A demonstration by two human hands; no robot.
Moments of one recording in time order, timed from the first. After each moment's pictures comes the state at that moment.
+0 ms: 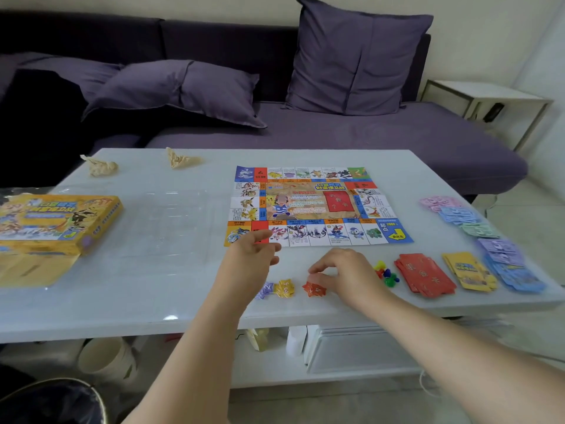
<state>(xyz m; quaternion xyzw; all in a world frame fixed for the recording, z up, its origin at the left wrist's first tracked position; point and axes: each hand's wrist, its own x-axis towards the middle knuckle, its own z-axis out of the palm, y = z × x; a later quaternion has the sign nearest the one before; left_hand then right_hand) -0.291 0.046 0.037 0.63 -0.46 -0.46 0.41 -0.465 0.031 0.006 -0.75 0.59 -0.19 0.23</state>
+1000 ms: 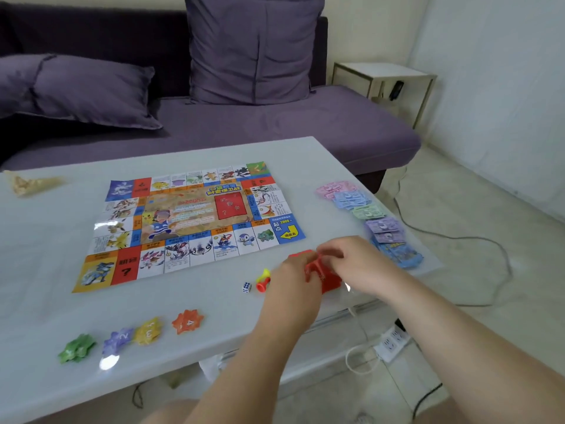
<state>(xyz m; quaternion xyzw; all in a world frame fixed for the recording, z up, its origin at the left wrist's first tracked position) -0.511 0.039 0.015 0.54 -0.70 -0.38 0.28 -0.641 0.026 0.028 -0.61 0.72 -0.19 0.28</state>
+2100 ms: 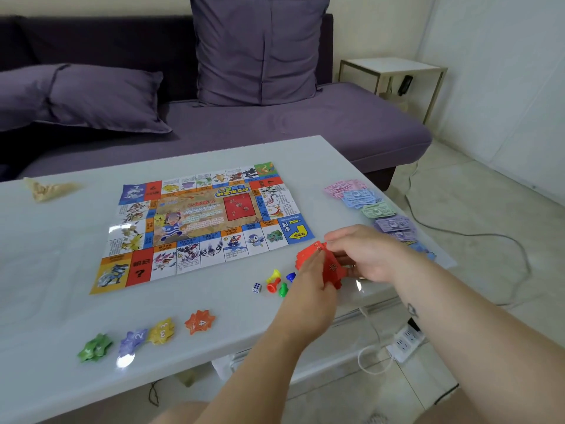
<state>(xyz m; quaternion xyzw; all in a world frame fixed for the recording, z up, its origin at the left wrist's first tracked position) -0.513 0.043 0.003 0.44 -0.72 -0.46 0.27 -0.634 0.009 0.044 -0.36 0.69 -0.31 0.54</state>
